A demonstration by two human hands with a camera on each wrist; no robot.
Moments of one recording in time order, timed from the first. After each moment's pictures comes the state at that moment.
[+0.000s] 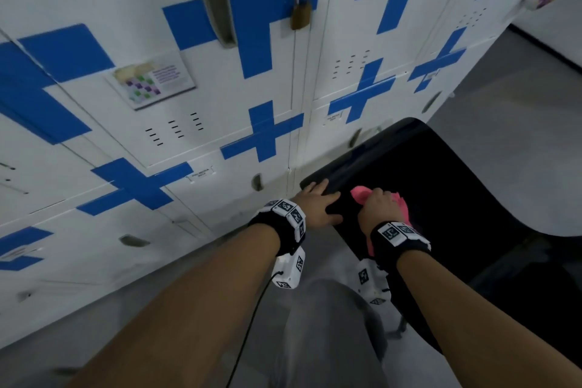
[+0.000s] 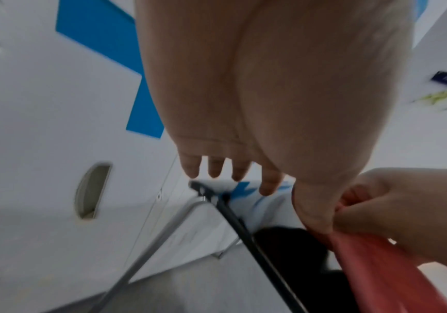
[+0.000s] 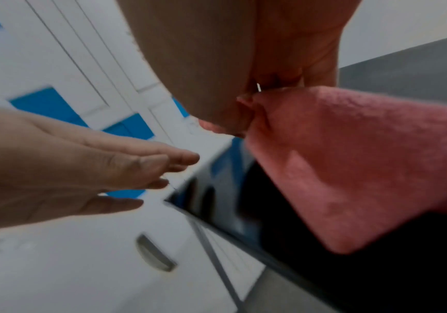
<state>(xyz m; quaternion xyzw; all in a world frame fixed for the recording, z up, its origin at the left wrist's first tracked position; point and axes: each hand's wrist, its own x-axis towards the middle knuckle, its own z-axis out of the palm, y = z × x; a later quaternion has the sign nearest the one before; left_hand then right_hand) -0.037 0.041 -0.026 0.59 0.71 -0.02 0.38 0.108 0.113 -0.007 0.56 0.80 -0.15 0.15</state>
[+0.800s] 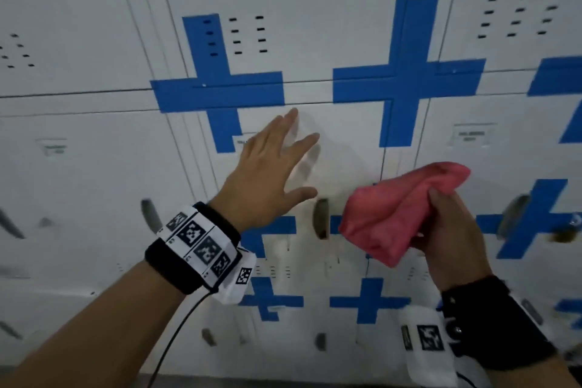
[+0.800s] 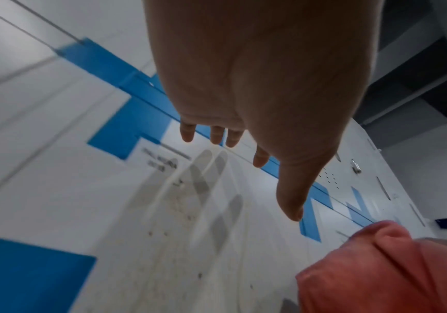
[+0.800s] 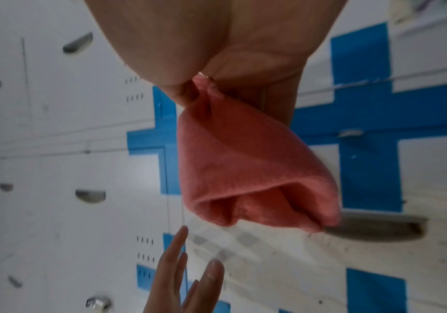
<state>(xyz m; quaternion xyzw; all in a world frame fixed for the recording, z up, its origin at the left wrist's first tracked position) -0.270 -0.365 0.379 0.44 0.87 0.11 -0.20 -0.136 -0.128 0.300 0.13 0.55 -0.77 -0.31</state>
